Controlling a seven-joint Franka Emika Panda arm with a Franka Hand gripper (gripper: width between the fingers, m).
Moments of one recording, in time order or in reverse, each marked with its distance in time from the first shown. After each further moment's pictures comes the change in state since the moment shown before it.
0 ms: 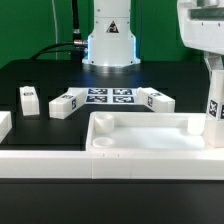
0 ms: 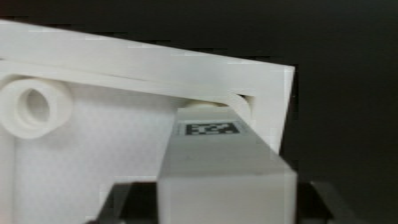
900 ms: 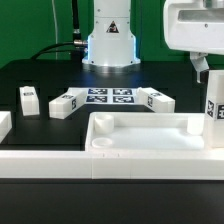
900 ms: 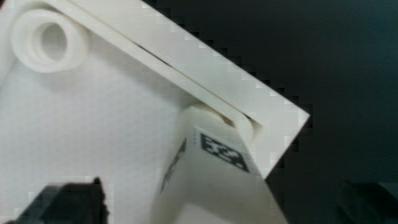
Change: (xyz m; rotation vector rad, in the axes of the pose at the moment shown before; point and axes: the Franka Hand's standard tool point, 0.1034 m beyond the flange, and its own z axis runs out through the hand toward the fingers) arm -0.004 0.001 0.003 -0.073 0.007 -0.541
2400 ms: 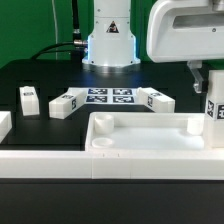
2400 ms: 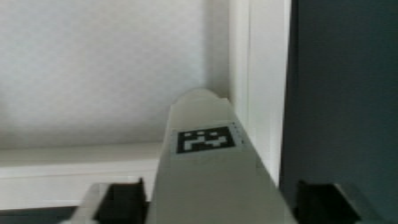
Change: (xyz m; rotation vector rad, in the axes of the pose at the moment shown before) arm 0.004 0.005 0.004 -0.065 0.021 -0.913
